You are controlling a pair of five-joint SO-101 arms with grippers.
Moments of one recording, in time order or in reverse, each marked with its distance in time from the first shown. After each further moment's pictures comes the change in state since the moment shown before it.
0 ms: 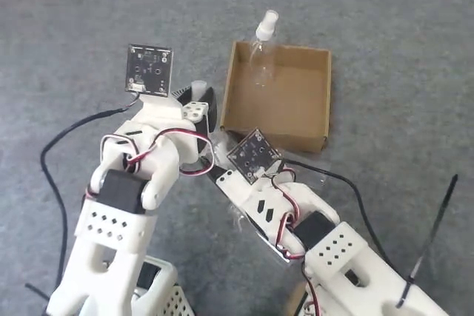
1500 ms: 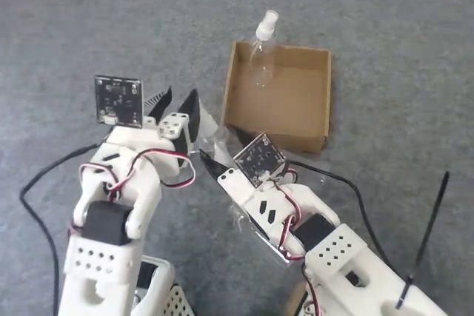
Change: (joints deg) left arm -5.4 -15.6 10.5 -2.6 -2.7; right arm 0.7 0.0 3.3 -7.7 0.0
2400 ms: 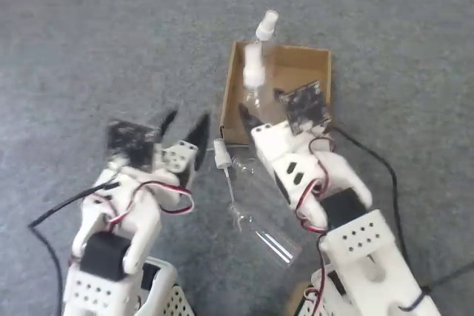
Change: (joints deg) left arm 6.5 -12.6 7.2 3.3 -10.5; right arm 14.3 -0.1 -21.1 24.2 -5.3
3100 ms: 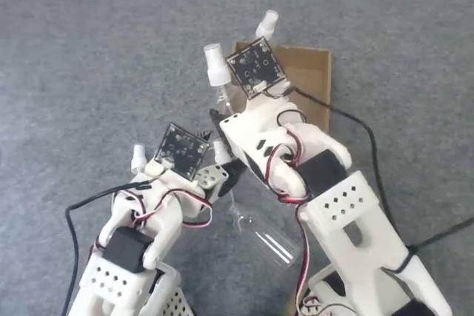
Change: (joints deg) left arm 5.5 -1.9 10.9 -3.7 -3.9; right arm -7.6 17.9 -27.3 23.6 0.2
